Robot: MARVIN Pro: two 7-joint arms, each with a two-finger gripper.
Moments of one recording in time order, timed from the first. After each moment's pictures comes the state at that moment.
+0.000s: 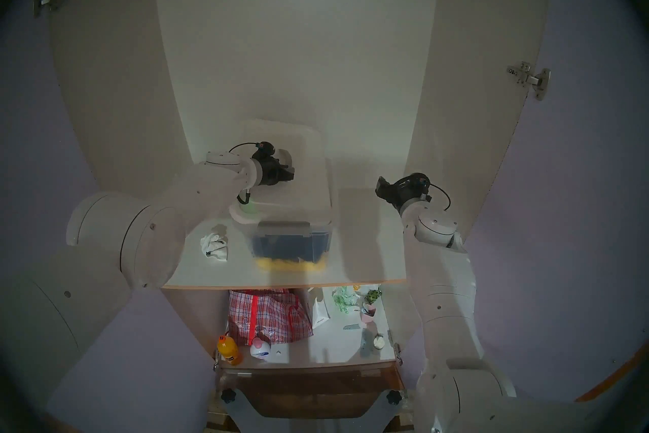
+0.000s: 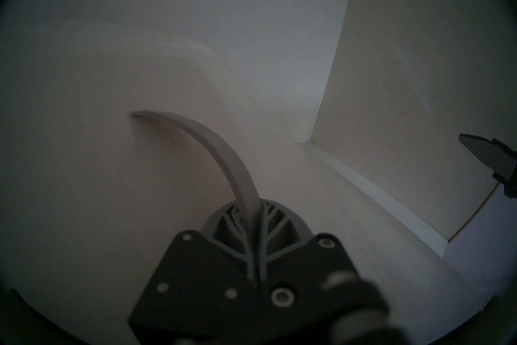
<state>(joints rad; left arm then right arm) 0.35 -1.55 -1.37 -0.13 -0.08 0.12 -0.59 -1.13 -1.52 1.74 -1.23 0.13 0.21 0.17</state>
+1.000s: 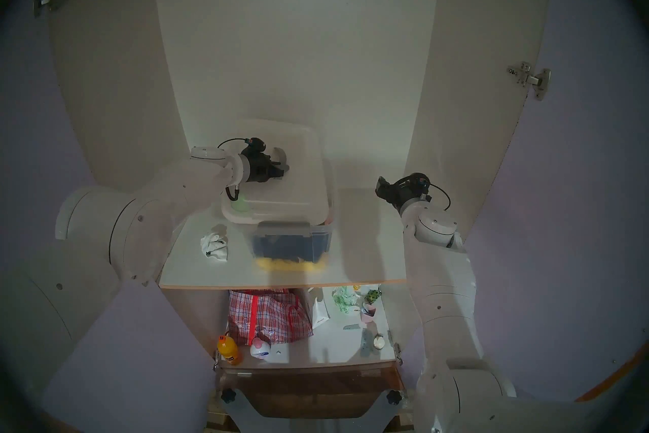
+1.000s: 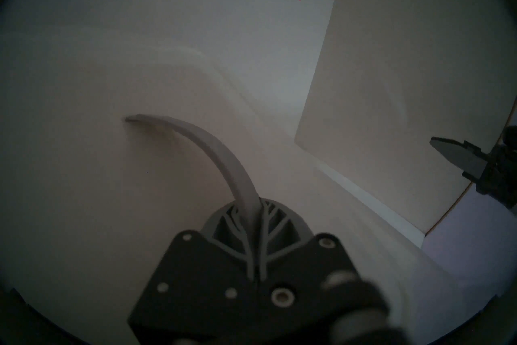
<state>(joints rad) 0.33 -1.51 -1.36 -0.11 -0.06 0.14 -0.74 -1.13 -1.52 1.74 -1.23 0.13 0.21 0.17</state>
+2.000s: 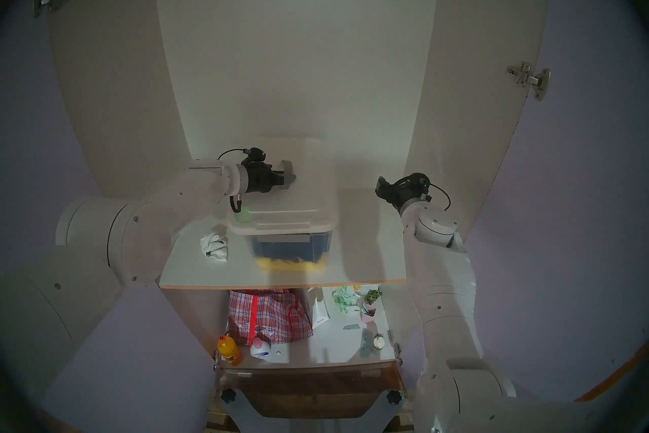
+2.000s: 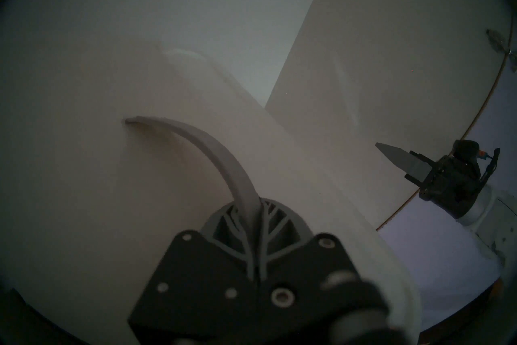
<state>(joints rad) 0.37 -1.50 -1.49 -0.10 -0.07 0.21 -0.92 -1.13 -1.52 1.74 -1.23 0.13 0.21 0.17</state>
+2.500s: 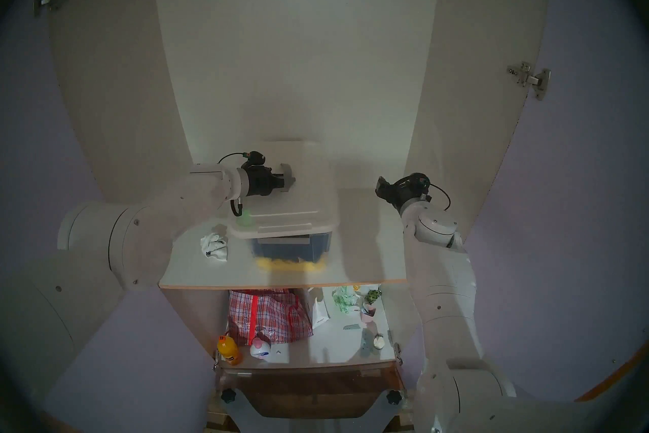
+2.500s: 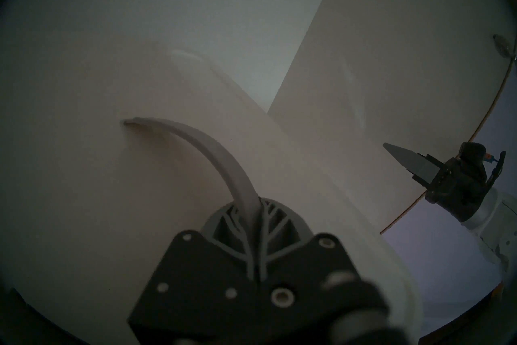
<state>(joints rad) 0.37 -1.50 -1.53 -0.10 -0.08 0.21 -0.85 -1.13 -1.52 1.74 -1.23 0.13 0.21 0.17</state>
